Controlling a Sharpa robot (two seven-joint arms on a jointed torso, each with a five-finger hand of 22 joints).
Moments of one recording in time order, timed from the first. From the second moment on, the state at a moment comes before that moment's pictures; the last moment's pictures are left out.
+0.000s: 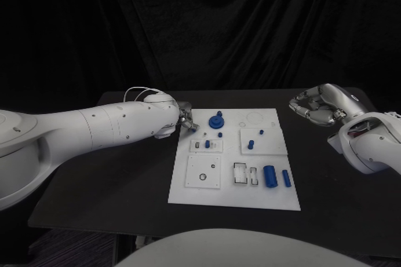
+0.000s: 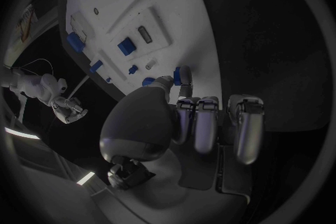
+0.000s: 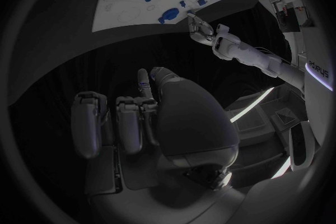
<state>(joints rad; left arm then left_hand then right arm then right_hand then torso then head) 1.25 -0.55 -0.21 1.10 -1.21 0.01 -0.41 1.23 0.03 0.06 0.28 0.51 1.13 0.02 0.09 1.00 1.46 -0.04 1.57 1.31 1.47 -0.08 1.57 1.31 0.01 1.47 0.04 1.56 1.31 1.31 -0.99 -0.25 1.56 -1.23 -0.66 -0.02 1.41 -0.04 0.20 0.28 0.43 0.97 0.12 0.12 0.33 1.47 0.04 1.57 1.31 1.47 -0.03 1.57 1.31 0.01 1.46 0.08 1.47 1.31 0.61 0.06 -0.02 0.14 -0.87</state>
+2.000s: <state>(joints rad) 1.14 -0.77 -0.21 1.49 -1.15 -0.37 -0.47 1.27 -0.03 0.25 0.28 0.45 1.14 0.02 0.11 1.02 1.46 -0.04 1.57 1.31 1.47 -0.09 1.57 1.31 0.01 1.47 0.03 1.56 1.31 1.31 -1.00 -0.25 1.56 -1.23 -0.66 -0.02 1.41 -0.04 0.21 0.28 0.43 0.97 0.12 0.12 0.33 1.47 0.04 1.57 1.31 1.47 -0.03 1.57 1.31 0.01 1.46 0.08 1.47 1.31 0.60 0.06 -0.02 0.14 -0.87</state>
